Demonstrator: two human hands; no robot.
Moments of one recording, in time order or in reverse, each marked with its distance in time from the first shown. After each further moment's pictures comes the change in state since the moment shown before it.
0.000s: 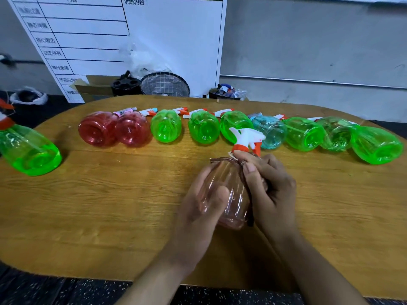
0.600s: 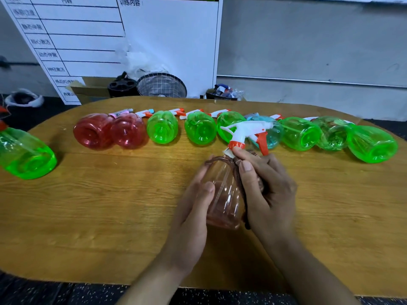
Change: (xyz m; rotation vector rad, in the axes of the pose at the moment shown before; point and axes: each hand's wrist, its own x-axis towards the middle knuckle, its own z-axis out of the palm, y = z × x) left_hand 0.007 -0.010 0.001 -0.096 0.017 -0.035; right_hand -0.001 -0.005 0.002 -0.039 0.076 0.054
